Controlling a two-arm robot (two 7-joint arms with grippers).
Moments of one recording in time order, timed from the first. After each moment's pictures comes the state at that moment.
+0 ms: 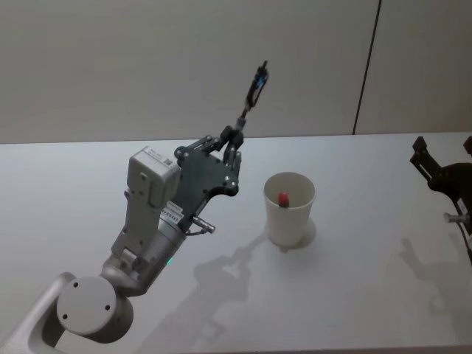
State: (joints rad) left arm -0.25 0.29 0.38 -1.45 -0.18 -0.38 -0.20; right arm 0.10 0.18 -0.08 -1.51 0.34 -0.19 0.09
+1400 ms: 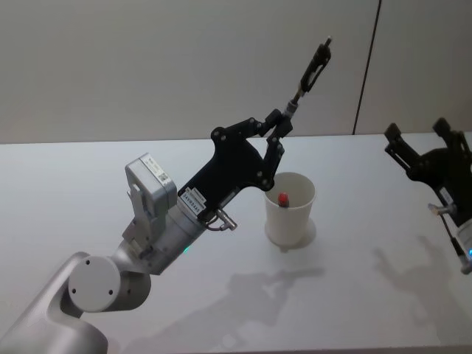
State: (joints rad) left arm -0.36 0.23 0.39 -1.32 -0.33 -0.64 -0.57; right arm 0.10 0.19 -0.09 -1.59 0.42 -0.14 0.26
